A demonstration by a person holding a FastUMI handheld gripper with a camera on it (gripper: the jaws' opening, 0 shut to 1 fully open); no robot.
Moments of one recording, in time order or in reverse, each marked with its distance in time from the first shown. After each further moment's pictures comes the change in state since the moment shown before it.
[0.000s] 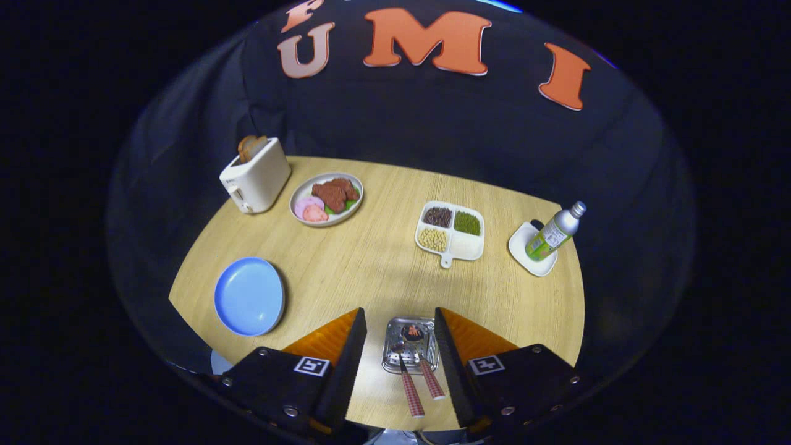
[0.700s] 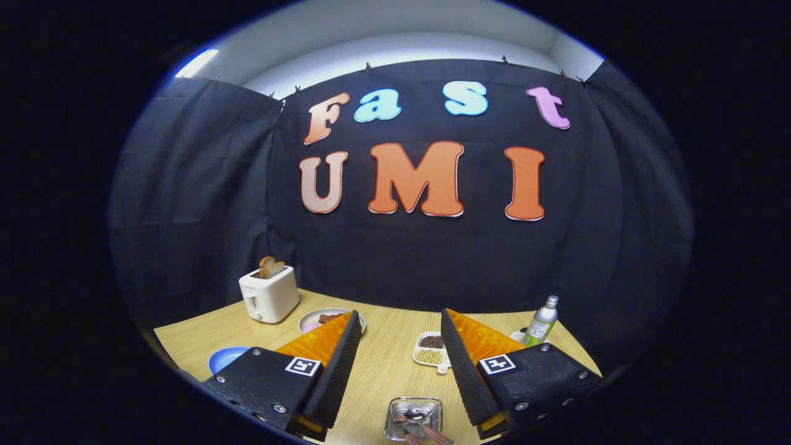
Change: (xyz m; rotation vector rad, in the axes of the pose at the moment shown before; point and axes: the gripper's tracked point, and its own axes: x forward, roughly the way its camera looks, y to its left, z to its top) arm -0.057 -0.010 0.064 0.037 -0.806 -0.072
